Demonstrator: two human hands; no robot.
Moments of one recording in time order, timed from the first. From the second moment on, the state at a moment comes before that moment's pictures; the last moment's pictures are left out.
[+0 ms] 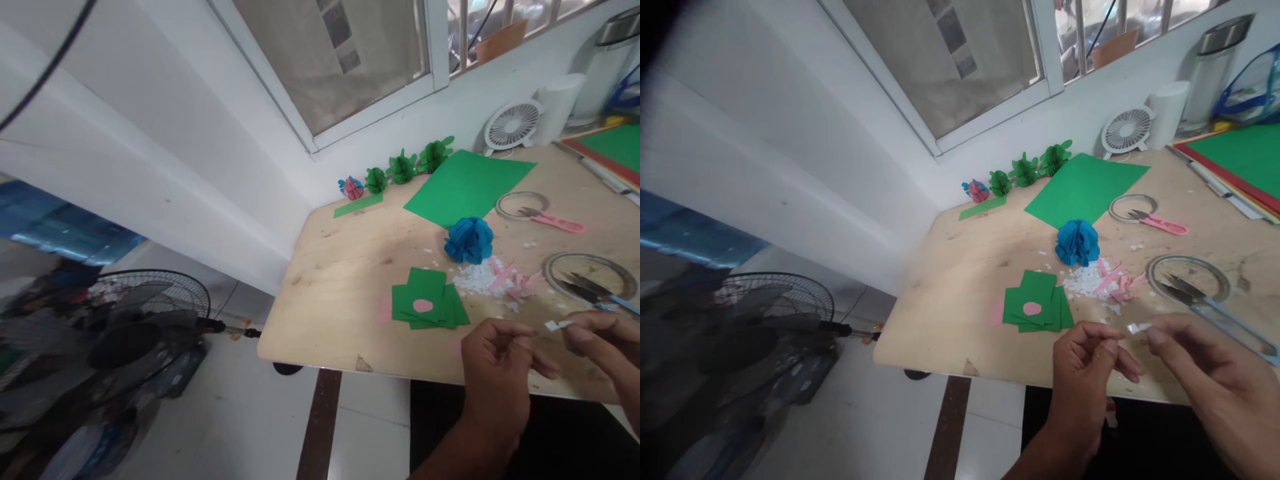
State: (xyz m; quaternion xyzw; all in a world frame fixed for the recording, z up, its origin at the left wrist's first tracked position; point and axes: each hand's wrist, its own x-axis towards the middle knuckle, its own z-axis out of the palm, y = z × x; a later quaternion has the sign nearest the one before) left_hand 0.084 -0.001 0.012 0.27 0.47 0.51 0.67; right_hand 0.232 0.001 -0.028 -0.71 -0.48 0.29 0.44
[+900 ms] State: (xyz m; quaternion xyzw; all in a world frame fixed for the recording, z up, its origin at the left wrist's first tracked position) left_hand 0.070 -0.010 0.017 0.31 0.53 0.52 0.60; right_hand 0.199 -0.010 -0.004 -0.71 -0.51 0.33 0.37
